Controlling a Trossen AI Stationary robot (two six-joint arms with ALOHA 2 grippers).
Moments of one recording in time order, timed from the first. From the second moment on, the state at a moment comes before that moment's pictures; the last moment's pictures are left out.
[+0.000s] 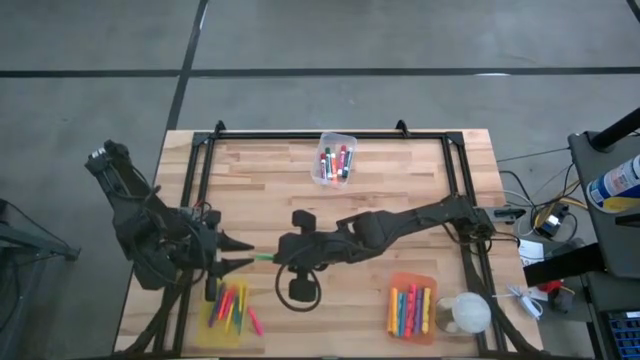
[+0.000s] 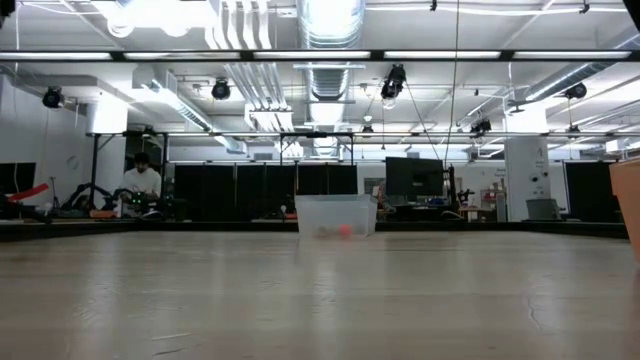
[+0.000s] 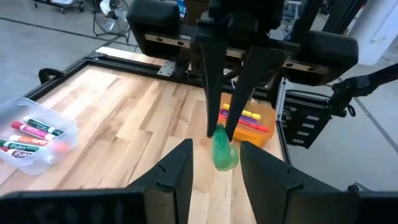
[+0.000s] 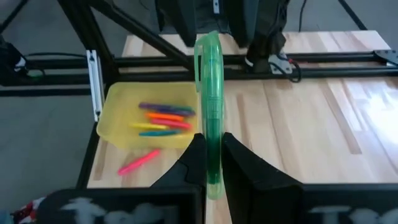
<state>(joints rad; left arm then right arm) -0.90 1.01 1.07 -0.53 -0.92 -0.63 0.32 2.17 2.36 -0.81 0.24 0.25</state>
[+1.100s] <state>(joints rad) -0.88 1.02 1.07 -0.47 -0.88 -0.72 0.31 2.17 2.36 -0.72 0.23 0.23</state>
